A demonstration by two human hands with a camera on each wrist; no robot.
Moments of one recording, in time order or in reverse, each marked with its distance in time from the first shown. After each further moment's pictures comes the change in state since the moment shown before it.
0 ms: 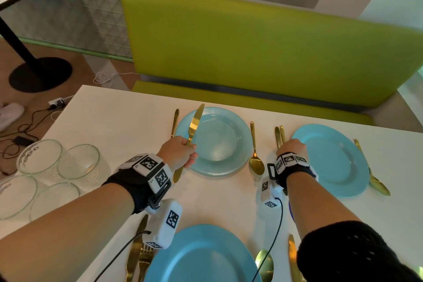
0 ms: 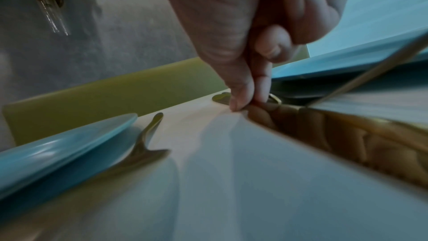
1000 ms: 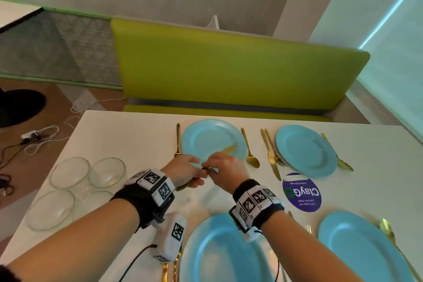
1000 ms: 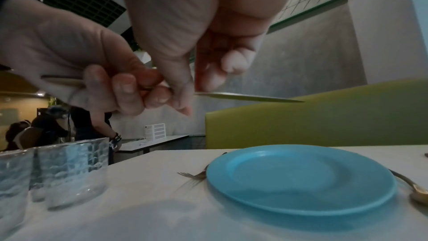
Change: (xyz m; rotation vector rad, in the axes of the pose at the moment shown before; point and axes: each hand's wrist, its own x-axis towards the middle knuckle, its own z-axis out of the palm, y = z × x) left_hand -0.062 -0.014 -0.039 0.013 -0.297 0.017; right_hand -0.215 -0.044 0.004 -0.064 0.079 -1.220
